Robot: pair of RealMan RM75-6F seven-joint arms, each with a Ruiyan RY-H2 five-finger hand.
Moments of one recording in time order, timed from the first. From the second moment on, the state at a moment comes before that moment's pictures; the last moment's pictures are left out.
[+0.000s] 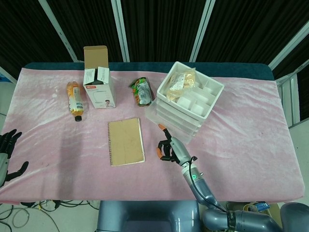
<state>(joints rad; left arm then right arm) -0.09 -1.06 -0.04 -1.65 1.47 1.46 -0.02 0.60 -1.75 0.29 -1.61 -1.09 1.00 0.23</state>
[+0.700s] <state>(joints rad) -0.09 -1.06 -0.04 -1.66 1.47 1.45 -0.02 0.57 -1.76 0.25 -1.68 -1.13 1.03 0.19</state>
